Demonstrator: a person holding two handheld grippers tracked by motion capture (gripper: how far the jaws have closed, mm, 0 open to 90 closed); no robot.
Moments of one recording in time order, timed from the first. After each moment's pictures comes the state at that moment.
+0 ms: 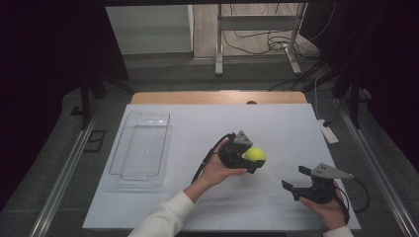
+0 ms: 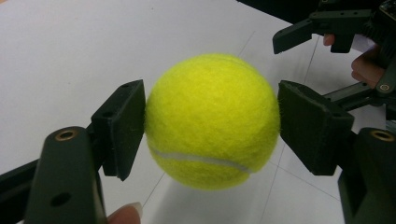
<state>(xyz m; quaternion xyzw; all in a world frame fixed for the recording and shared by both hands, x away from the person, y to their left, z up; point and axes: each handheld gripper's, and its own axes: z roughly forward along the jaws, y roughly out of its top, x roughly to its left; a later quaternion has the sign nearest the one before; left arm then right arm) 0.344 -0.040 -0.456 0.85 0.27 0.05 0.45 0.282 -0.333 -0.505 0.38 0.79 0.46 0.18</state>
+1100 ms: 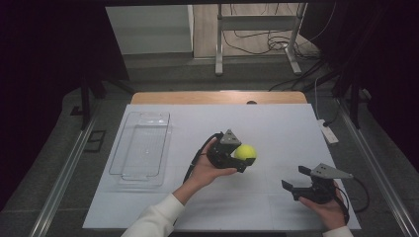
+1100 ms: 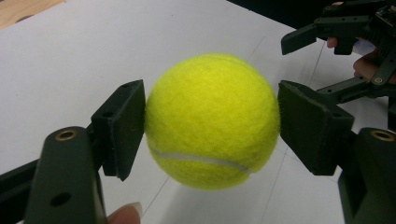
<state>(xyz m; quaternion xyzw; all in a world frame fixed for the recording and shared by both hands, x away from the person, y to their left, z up) 0.336 -0.008 -0.448 0.84 0.28 0.07 0.46 0.281 -0.332 -0.505 0.38 0.78 0.46 0.18</state>
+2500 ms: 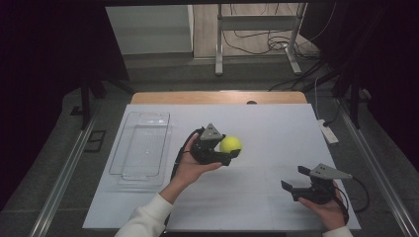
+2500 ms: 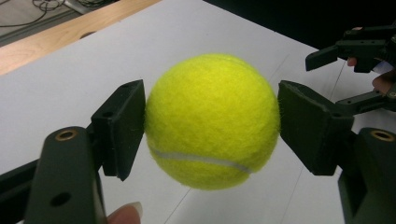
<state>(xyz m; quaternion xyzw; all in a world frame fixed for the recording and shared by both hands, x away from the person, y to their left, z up) 0.332 0.036 -0.433 0.81 0.31 0.11 0.48 0.281 -0.330 -0.505 0.37 0.79 0.45 0.18</state>
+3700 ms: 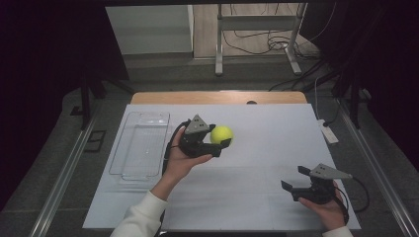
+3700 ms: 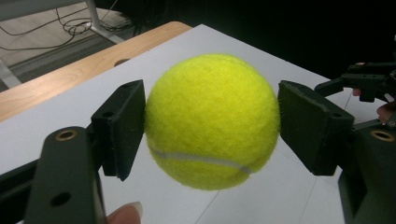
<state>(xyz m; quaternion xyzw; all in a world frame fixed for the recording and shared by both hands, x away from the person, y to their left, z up) 0.331 0.064 -0.410 0.78 0.32 0.15 0.51 0.281 -0.331 -0.505 0.37 0.79 0.45 0.18</state>
